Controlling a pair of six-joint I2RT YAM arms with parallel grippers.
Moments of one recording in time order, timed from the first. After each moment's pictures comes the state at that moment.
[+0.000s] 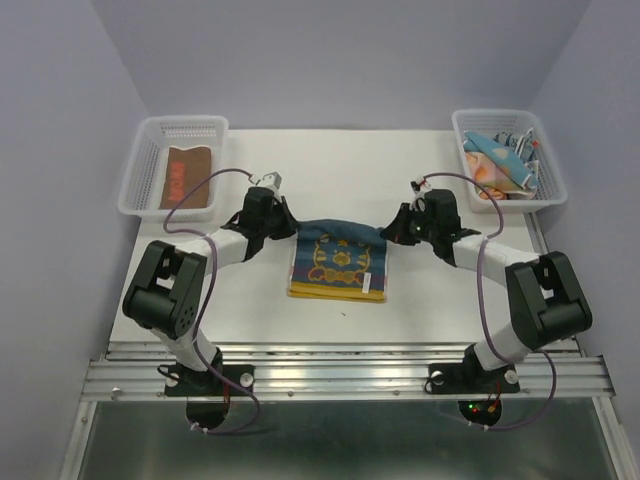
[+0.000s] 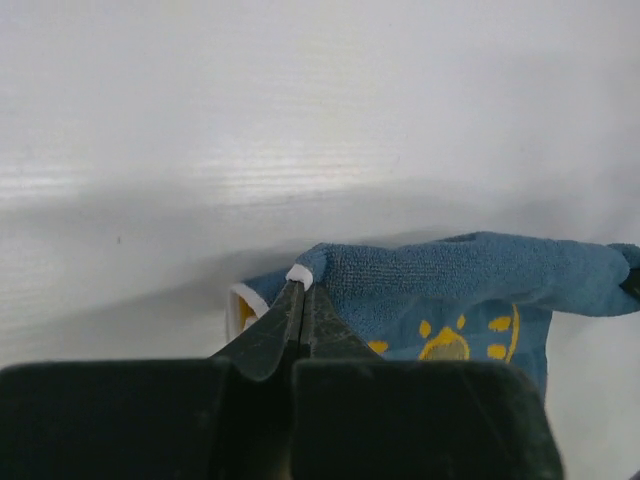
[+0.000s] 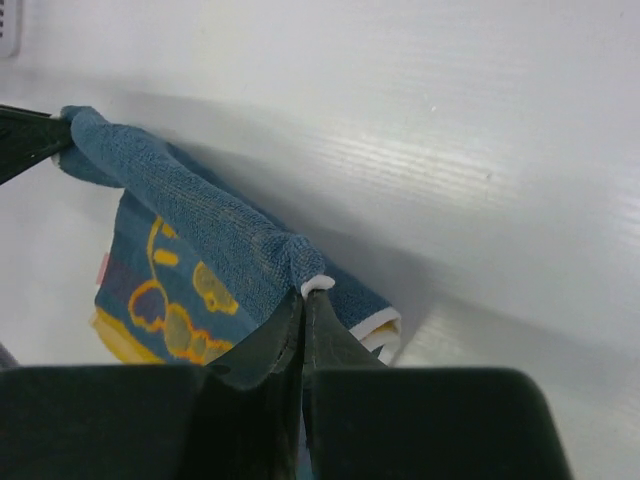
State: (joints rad) left arm -0.39 1.66 0.86 0.19 0.14 -0.56; right arm 0.29 1.57 0.79 0.16 -0.36 0.46
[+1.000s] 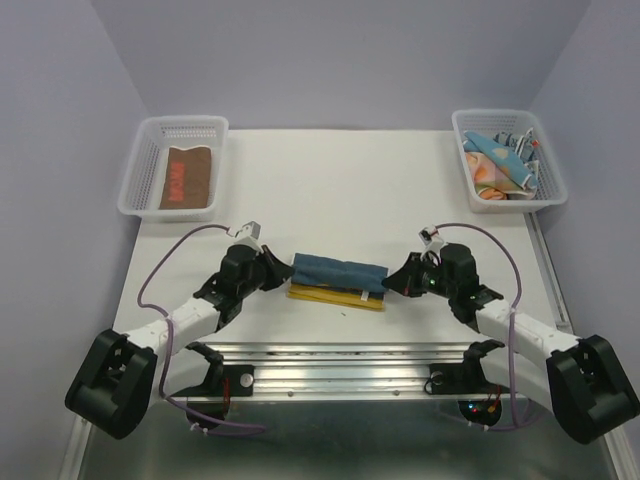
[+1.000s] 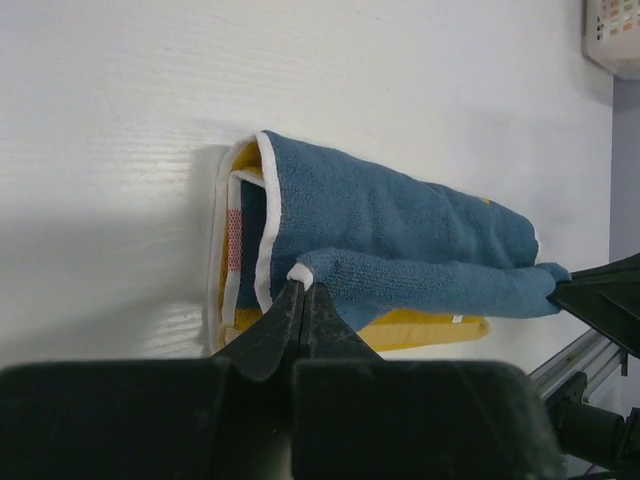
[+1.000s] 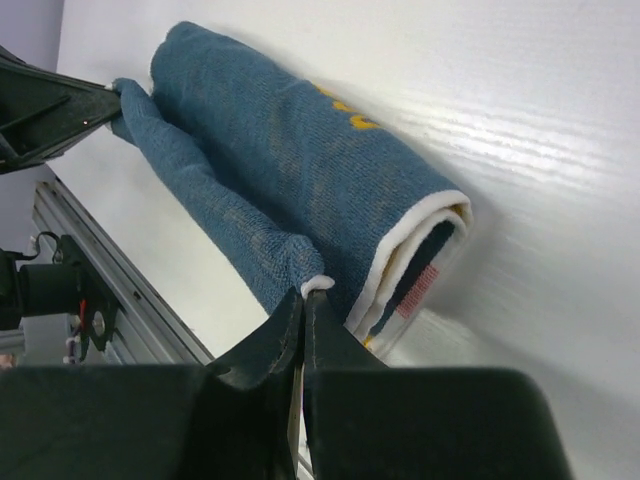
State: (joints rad) left arm -0.49 1.07 0.31 0.25 0.10 -0.79; right arm 0.39 1.02 0.29 0.24 -0.48 0.61
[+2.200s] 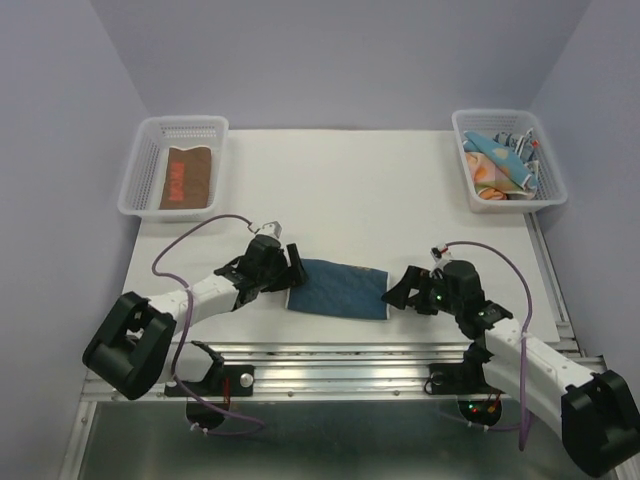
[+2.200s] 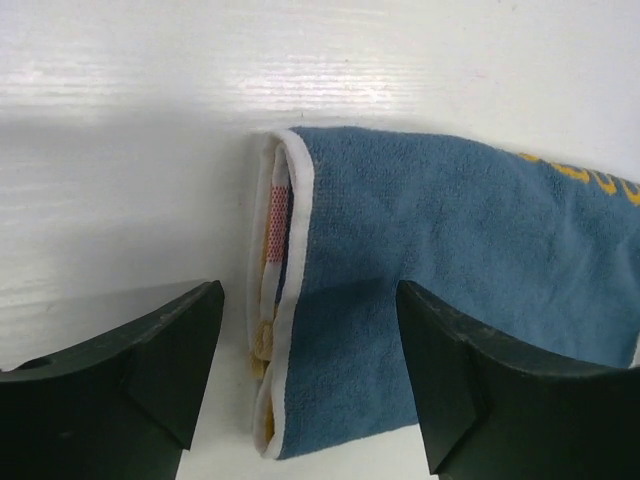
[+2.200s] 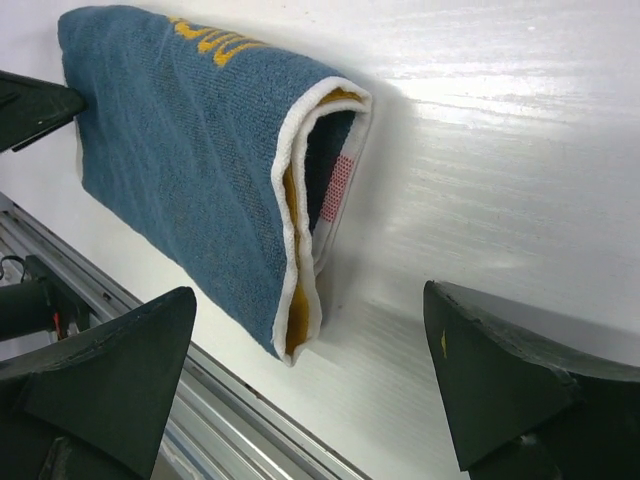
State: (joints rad) left arm -0.58 1.24 0.47 -0.01 0.00 -0.71; right arm 0.41 0.80 0.18 0.01 -0.35 0.70
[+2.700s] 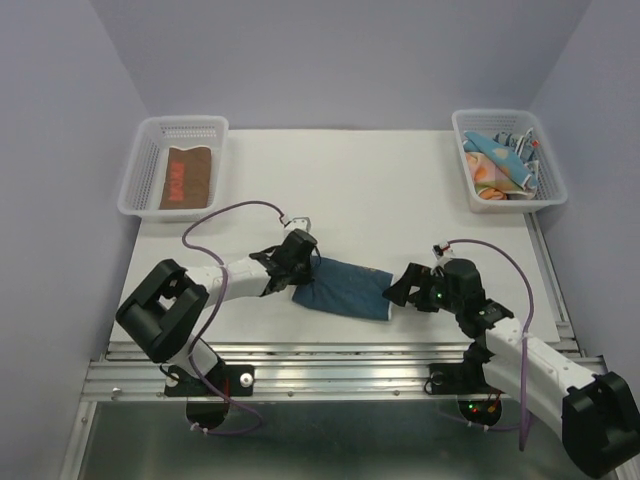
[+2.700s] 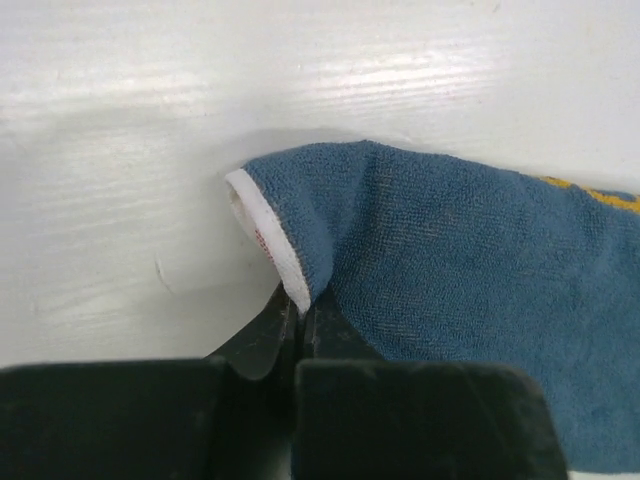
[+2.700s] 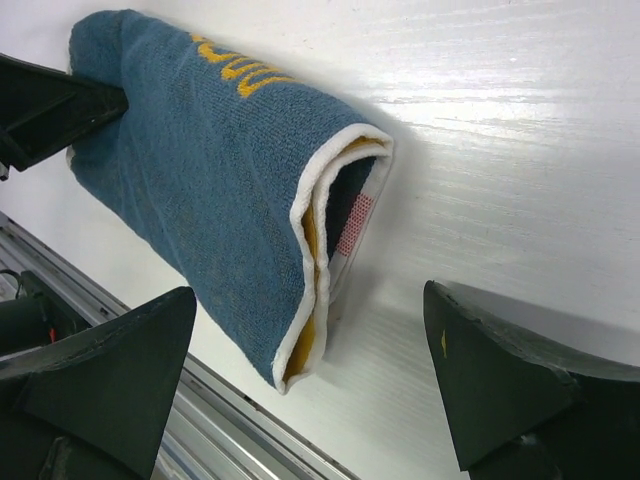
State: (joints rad) left arm -0.74 1.49 0.66 -0.05 -0.19 -0.66; right arm 0.41 0.80 0.20 0.00 -0.32 0.69
